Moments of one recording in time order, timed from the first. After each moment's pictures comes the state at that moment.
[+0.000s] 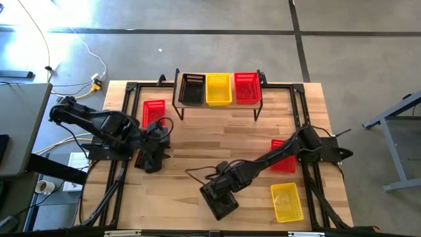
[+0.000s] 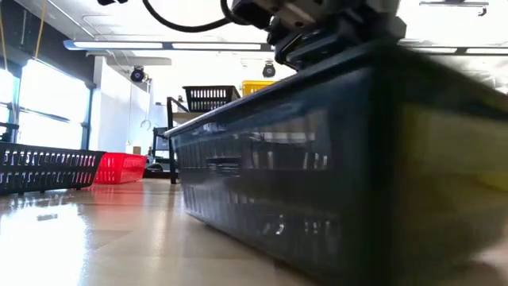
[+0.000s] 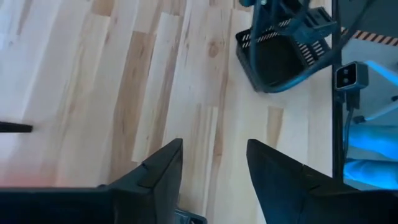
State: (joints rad) left arm -0.25 1.19 1.29 -1.10 -0.15 -0.49; right arm 0.43 2.08 1.62 -0.86 0.08 1.44
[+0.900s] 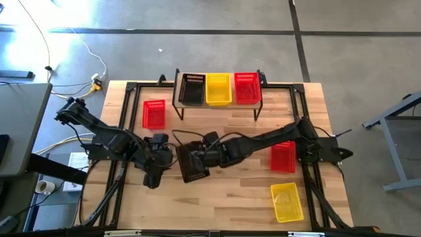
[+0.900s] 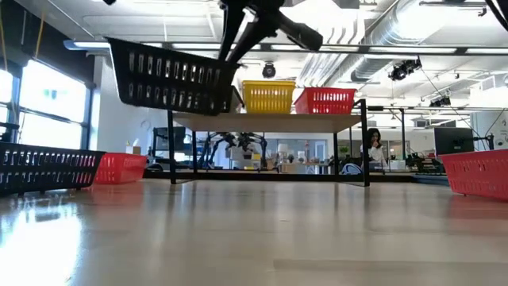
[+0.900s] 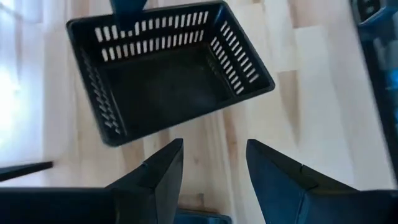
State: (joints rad) left arm -0.42 1.32 1.29 -1.10 -0.29 -0.33; right arm 0.27 2.08 1.91 -0.90 0.47 1.36
